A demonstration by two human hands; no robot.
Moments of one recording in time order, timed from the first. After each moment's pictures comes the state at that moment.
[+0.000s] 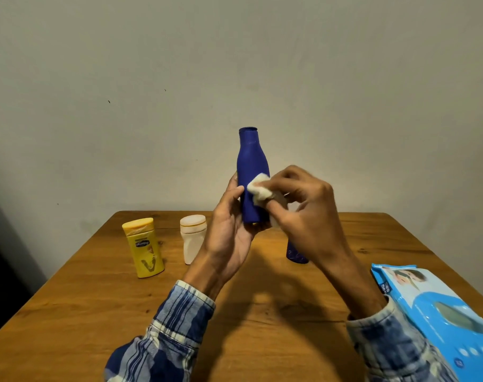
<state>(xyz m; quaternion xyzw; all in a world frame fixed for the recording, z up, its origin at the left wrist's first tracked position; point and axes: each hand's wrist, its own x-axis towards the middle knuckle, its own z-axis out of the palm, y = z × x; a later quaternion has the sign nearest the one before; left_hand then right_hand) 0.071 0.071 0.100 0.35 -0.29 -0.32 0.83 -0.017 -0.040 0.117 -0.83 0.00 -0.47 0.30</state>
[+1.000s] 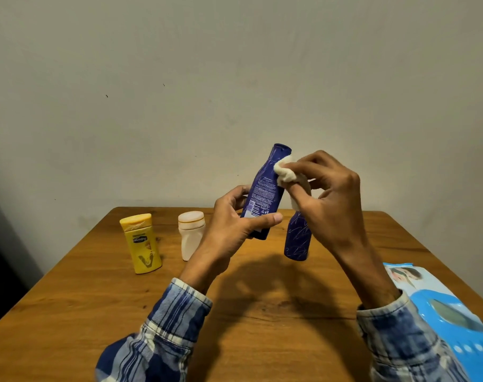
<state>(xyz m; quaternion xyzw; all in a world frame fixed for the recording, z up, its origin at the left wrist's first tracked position) 0.079 0.078 0.094 0.64 -0.36 -0.15 0.66 -0.025 -0.065 0.125 -0.82 0.01 -0.52 0.25</state>
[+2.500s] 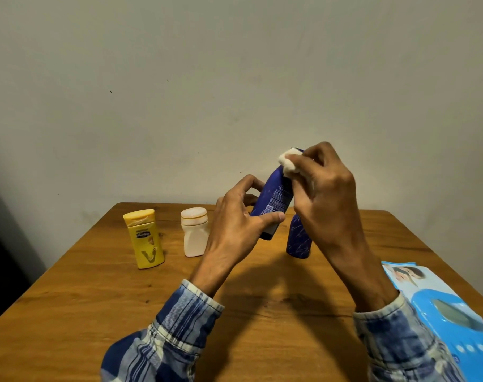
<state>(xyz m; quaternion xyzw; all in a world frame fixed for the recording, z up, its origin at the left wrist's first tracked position) 0.066 0.077 0.101 0.73 -0.39 0.00 0.56 -0.026 -0.048 0.130 -0.85 0.06 -0.51 0.12</state>
